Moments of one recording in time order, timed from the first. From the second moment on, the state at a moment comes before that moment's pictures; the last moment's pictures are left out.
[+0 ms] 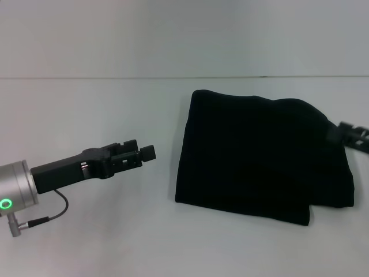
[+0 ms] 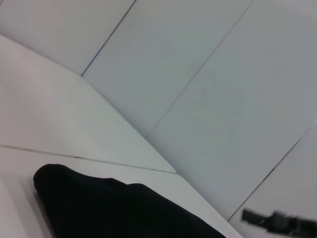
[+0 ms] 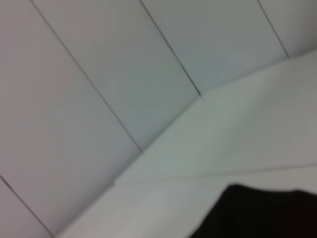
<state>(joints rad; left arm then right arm) -0.52 -2.06 0.52 0.45 1.93 1.56 -1.61 0.51 1.95 -0.27 -0.45 -2.08 -1.58 1.57</state>
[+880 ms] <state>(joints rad) -0.58 -2.03 0.56 0.41 1.95 1.51 -1.89 0.49 1.97 -0.42 -0.48 -2.09 -1.35 1.54</state>
